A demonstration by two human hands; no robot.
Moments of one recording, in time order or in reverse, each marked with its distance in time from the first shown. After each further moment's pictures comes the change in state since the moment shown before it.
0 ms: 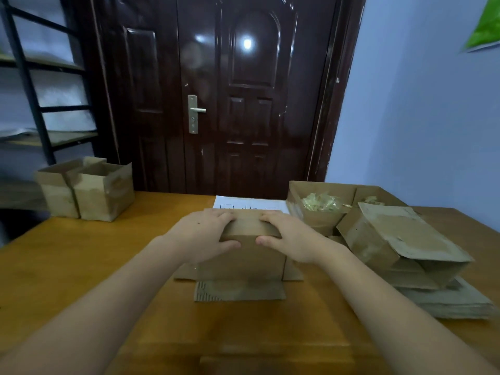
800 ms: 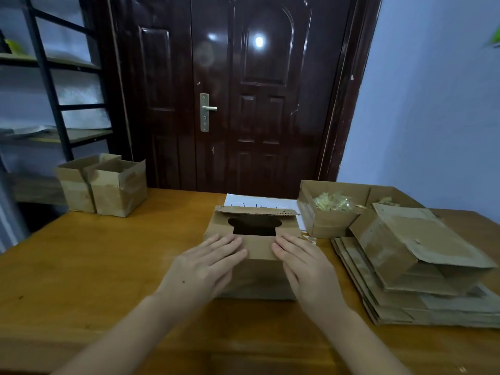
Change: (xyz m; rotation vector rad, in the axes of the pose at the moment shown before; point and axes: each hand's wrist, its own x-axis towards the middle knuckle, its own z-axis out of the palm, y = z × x) left_hand -0.082 0.011 0.044 -0.045 0.534 0.313; right_hand -0.073 -0.022 0.064 -0.115 0.654 -0.272
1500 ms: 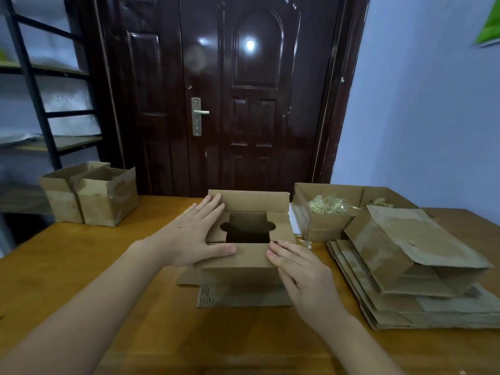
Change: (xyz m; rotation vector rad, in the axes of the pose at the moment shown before) left_hand 0.066 -0.082 0.002 -0.080 -0.612 -0.366; right_hand 0.003 0.001 -0.003 0.116 0.015 0.060
